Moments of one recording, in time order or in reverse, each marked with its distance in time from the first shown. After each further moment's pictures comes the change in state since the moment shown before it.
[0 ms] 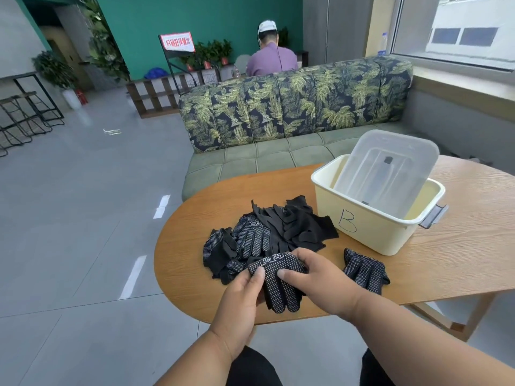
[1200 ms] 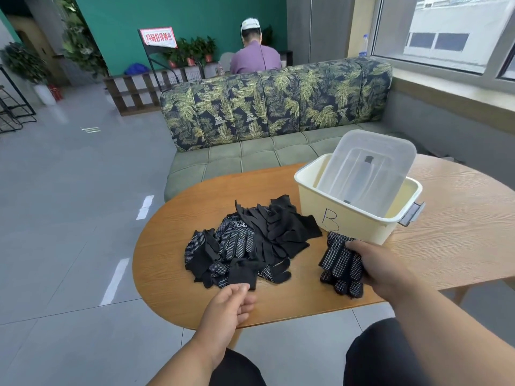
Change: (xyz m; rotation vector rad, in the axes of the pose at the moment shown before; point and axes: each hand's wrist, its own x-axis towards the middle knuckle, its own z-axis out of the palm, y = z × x) left_hand 0.025 -0.052 -0.012 0.098 0.117 -0.262; right_hand 0.003 0.061 -0.114 0.421 0.603 0.397
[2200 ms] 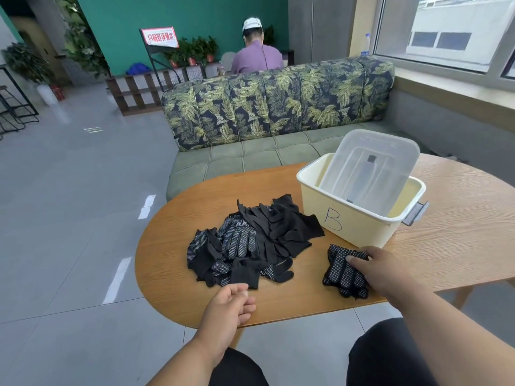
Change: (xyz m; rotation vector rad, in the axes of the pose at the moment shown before) left_hand 0.008 -0.012 -0.008 0.004 0.001 0.025; right_hand -0.002 0.013 -0.013 -0.601 0.056 -0.165
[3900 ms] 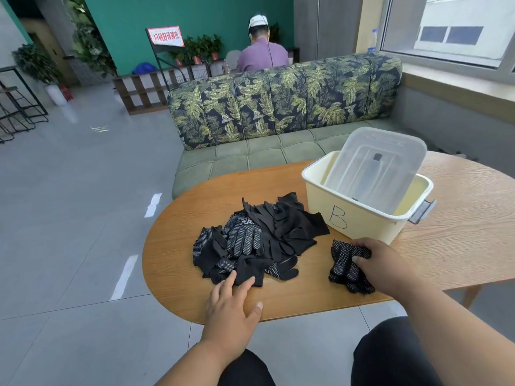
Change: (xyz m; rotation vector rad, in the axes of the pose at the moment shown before) left_hand 0.005 -0.018 -0.009 1.125 0.086 0.349; right_hand 0.011 0.004 0.003 -0.247 0.040 -0.225
